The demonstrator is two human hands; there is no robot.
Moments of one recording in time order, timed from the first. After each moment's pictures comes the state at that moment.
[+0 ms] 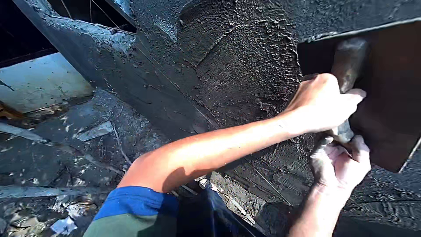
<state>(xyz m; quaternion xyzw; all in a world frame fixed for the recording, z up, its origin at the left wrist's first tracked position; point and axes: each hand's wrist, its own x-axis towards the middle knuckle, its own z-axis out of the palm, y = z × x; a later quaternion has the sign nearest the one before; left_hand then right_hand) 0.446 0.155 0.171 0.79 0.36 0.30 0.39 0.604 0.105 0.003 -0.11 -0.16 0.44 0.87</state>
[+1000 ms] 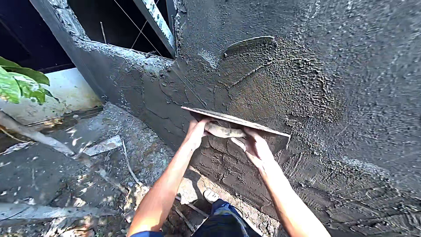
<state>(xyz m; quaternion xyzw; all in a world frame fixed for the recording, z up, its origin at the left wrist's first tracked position) 0.113 0.235 0.032 0.45 0.40 0.56 0.57 0.321 0.175 0.024 -0.32 -0.29 0.60 0.67</state>
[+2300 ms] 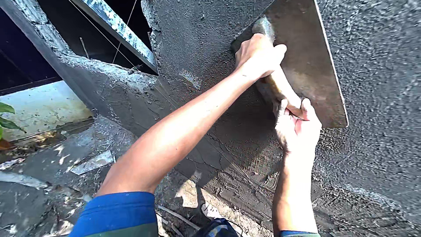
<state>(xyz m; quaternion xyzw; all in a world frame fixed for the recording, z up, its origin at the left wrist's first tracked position) 0.302 0.328 0.313 0.77 0.50 0.35 0.17 0.439 0.274 0.146 -0.03 -0.16 0.53 0.83</state>
